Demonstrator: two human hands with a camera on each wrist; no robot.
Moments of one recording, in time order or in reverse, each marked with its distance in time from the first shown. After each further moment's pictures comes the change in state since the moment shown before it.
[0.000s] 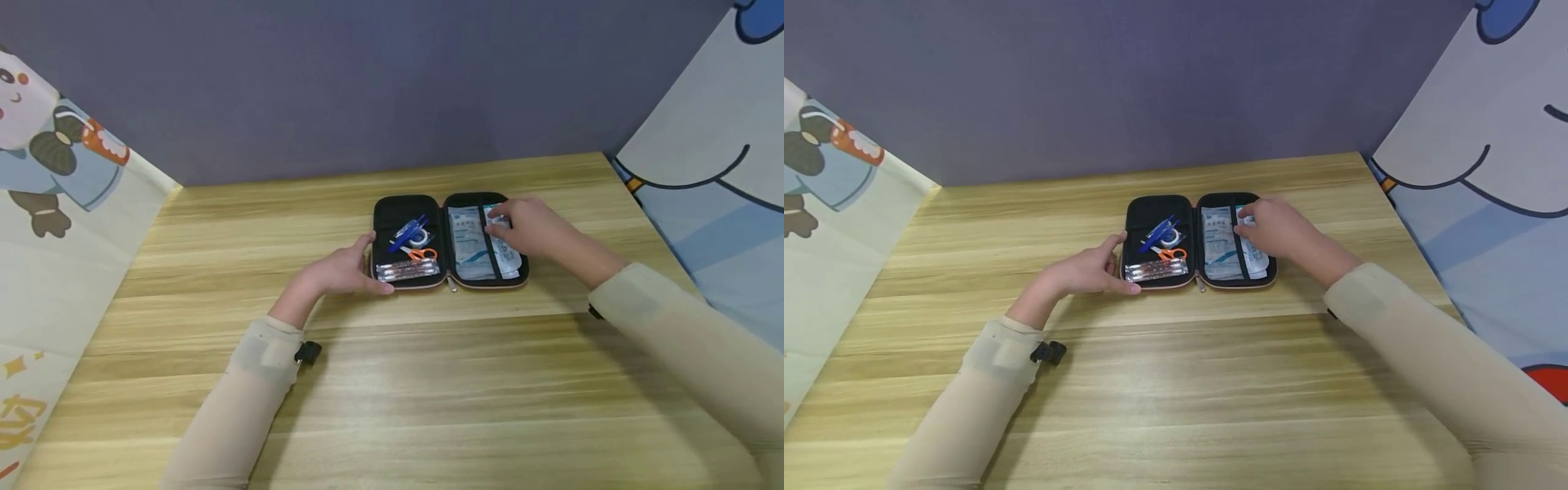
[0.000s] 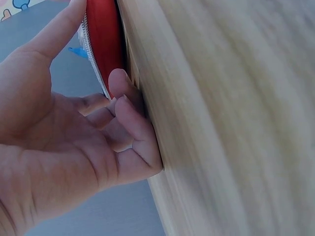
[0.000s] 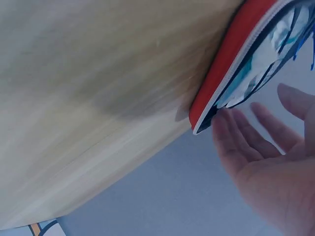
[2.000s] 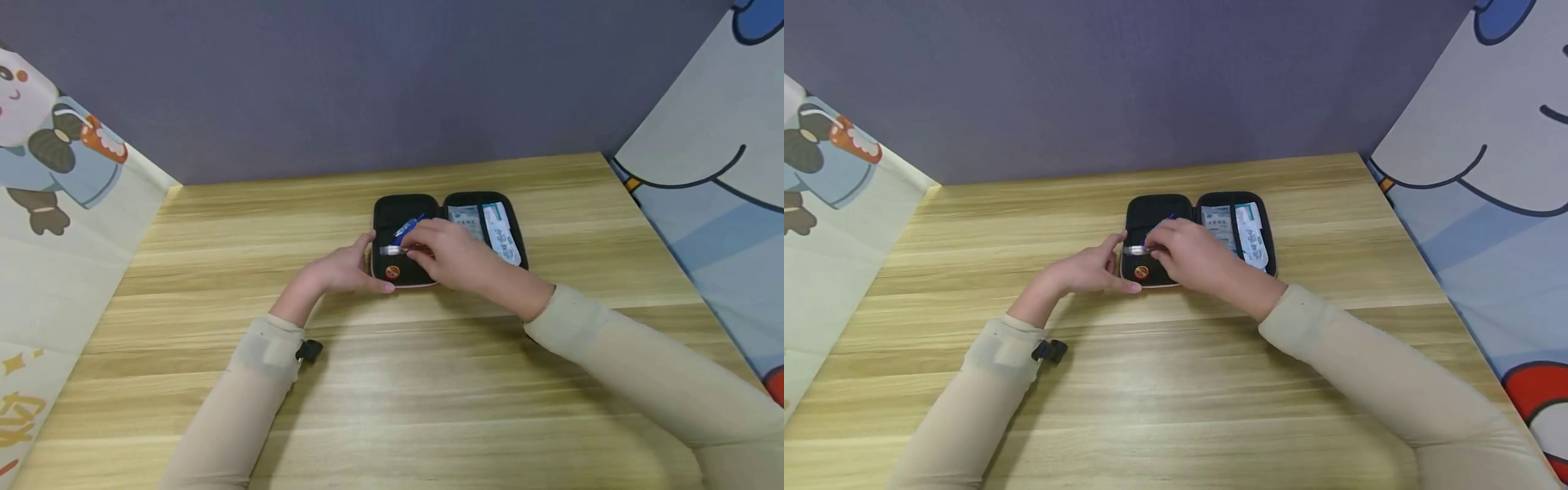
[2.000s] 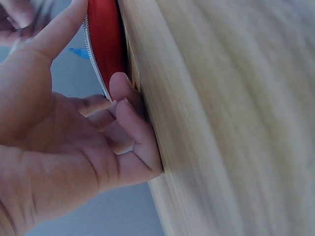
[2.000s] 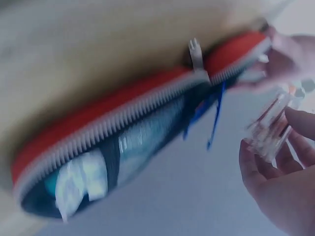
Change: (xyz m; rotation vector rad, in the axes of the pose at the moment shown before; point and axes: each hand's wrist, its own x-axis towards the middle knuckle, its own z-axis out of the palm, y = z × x) left_hand 0.001 -0.003 0.000 -0.012 -0.002 0.005; right_hand -0.012 -0.119 0.035 0.083 0.230 -0.427
